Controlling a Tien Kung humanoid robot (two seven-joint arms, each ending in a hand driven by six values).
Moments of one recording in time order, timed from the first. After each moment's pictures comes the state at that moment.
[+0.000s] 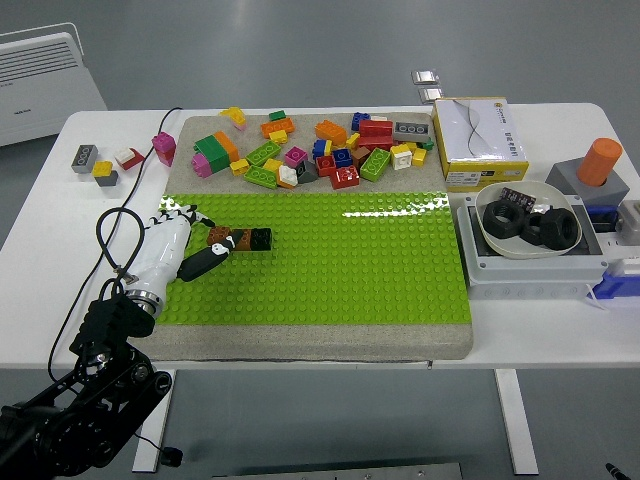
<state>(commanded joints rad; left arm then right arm) -0.32 0.15 -0.94 -1.17 2.14 0.35 0.28 0.12 -0.09 1.76 0.18 -1.86 -0.05 -0.17</state>
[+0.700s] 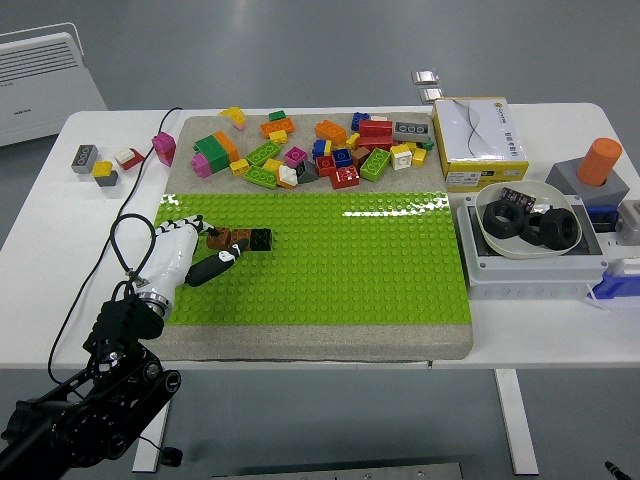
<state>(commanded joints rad) -0.35 0.12 -0.91 -1.07 2.13 0.35 0.29 0.12 -0.09 1.75 0.18 -1.84 -0.05 -0.17</state>
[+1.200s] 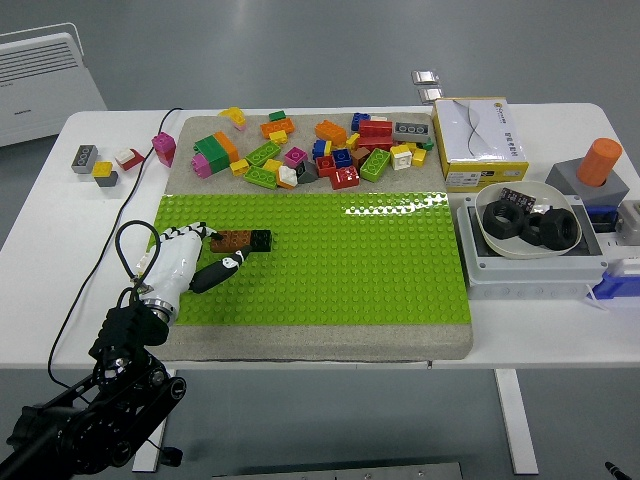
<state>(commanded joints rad) -0.33 0.10 -0.91 -1.08 2.15 0.35 0.31 0.12 -0.09 1.75 0.18 -1.84 -0.05 -0.17</state>
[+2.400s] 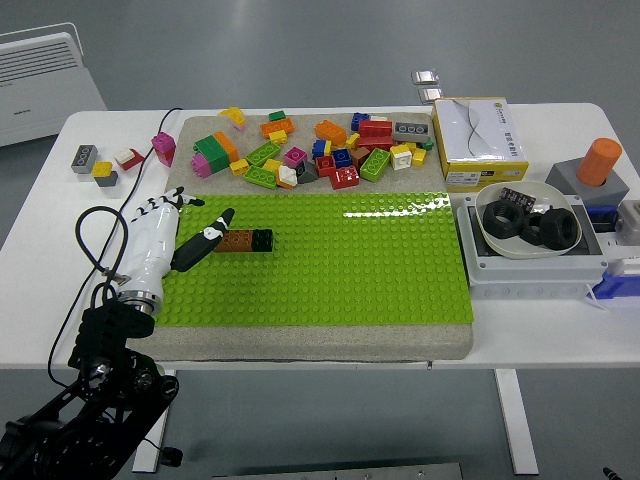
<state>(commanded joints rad) -0.19 0.14 -1.07 -1.37 2.13 0.43 0.32 0.11 -0.08 1.76 0.18 -1.87 -0.04 -0.17</state>
